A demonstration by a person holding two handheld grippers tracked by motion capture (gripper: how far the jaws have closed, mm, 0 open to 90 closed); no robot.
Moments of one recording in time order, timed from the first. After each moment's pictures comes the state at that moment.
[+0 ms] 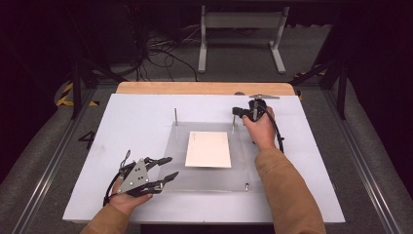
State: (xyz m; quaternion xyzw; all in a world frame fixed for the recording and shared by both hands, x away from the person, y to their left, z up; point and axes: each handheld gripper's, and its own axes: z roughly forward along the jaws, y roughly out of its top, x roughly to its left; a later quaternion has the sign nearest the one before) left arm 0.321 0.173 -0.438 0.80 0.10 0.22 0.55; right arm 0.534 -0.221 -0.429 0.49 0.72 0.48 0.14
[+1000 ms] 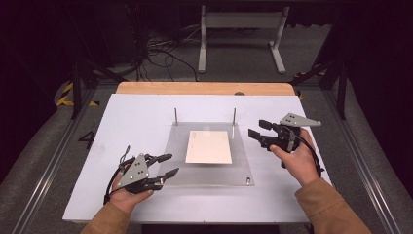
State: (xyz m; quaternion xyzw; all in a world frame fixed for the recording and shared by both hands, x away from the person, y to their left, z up) left arm 0.324 0.170 -0.423 0.80 0.13 0.20 0.55; right arm 0.397 -0.272 -0.375 0.36 0.74 0.54 0.19
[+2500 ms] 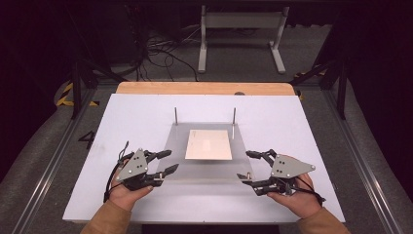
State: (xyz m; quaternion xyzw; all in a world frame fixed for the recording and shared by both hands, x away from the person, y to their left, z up) left arm 0.329 0.171 -0.412 0.80 0.15 0.19 0.55; right arm 0.313 -0.237 -0.400 0.12 0.80 0.55 0.22
